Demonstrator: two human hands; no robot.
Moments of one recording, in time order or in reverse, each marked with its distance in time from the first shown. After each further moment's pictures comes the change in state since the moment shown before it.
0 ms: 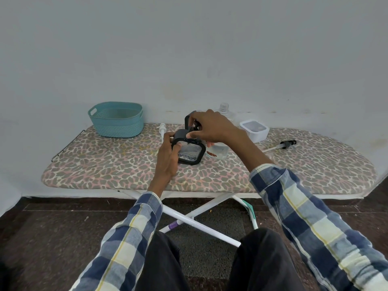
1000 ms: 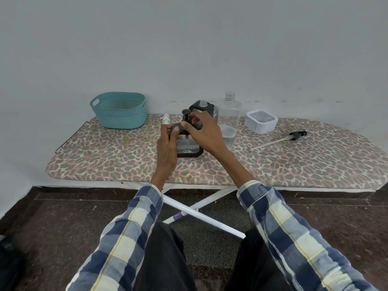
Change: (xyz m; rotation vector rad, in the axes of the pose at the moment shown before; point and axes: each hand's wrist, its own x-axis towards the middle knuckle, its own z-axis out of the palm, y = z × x) left_hand 0.001 0.004 0.000 -0.109 0.155 -0.080; right_hand -0.010 -0.019 0.080 0.592 0.362 0.226
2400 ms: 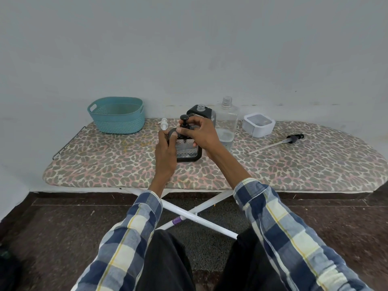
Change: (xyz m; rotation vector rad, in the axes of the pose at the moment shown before) left_hand 0.003 -0.002 0.002 0.072 0.018 0.001; right_hand 0.014 -0.003 0.003 0.415 -0.047 0.211
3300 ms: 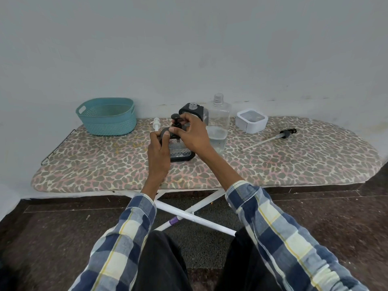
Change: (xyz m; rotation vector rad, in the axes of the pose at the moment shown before) left_hand 0.003 -0.008 0.002 0.066 0.004 0.016; right_hand 0.005 0.009 0.009 -0.196 0.090 -0.147
